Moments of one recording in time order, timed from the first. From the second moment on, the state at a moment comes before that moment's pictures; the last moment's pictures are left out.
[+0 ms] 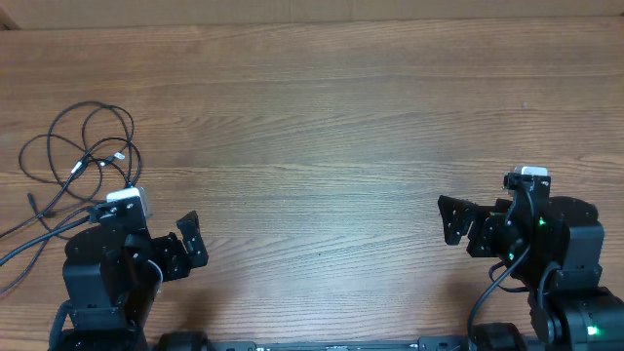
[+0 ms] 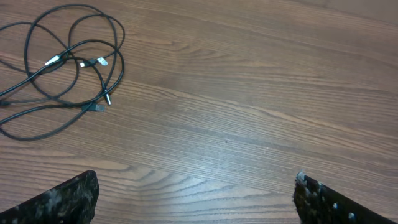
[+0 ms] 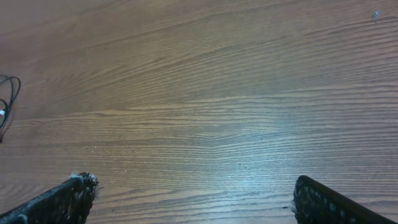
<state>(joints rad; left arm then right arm) 0.03 0.62 1.03 -1.10 -0.01 -0.21 0.05 0.67 0.89 -0.93 -0.20 0.23</state>
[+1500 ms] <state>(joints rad) 0.03 0.62 1.02 -1.10 -0.01 -0.21 0.05 0.17 0.56 -0.58 -0.18 0.23</state>
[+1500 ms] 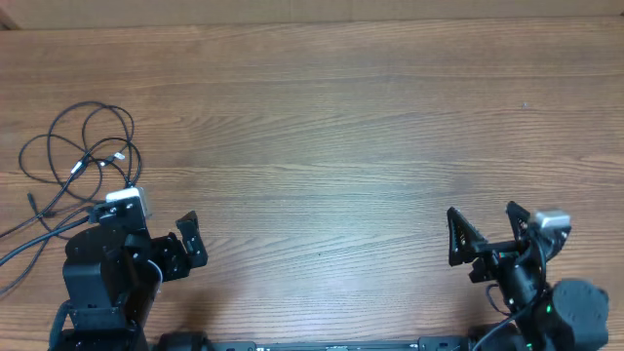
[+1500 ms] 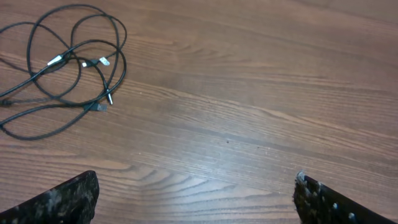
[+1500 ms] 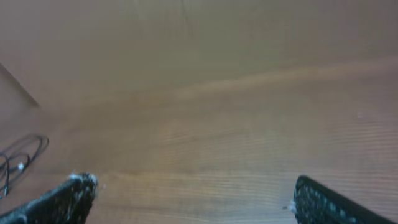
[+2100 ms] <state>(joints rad) 0.03 0.62 1.02 -1.10 -0.01 -0.21 0.06 0.03 0.14 0.03 -0.17 0.22</state>
